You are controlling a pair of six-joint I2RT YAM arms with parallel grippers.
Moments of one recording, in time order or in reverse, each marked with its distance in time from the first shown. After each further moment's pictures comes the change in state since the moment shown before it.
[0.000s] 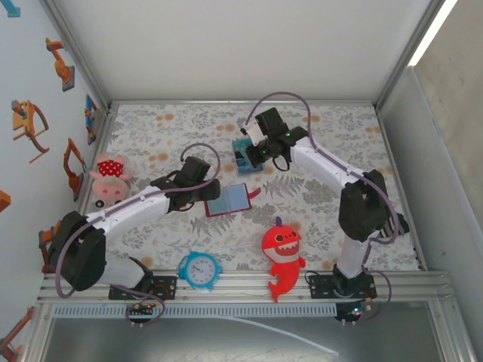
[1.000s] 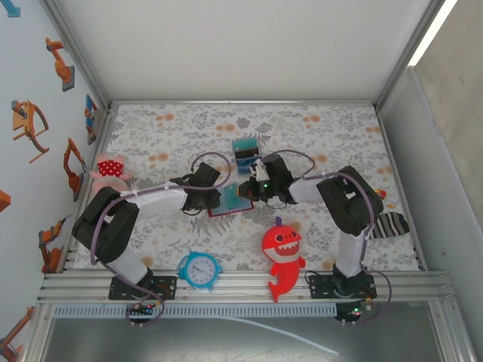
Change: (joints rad) left arm -0.006 0.252 -0.009 0.077 0.069 -0.040; right arm 0.001 0.055 -0.672 0.909 -0.516 0.879
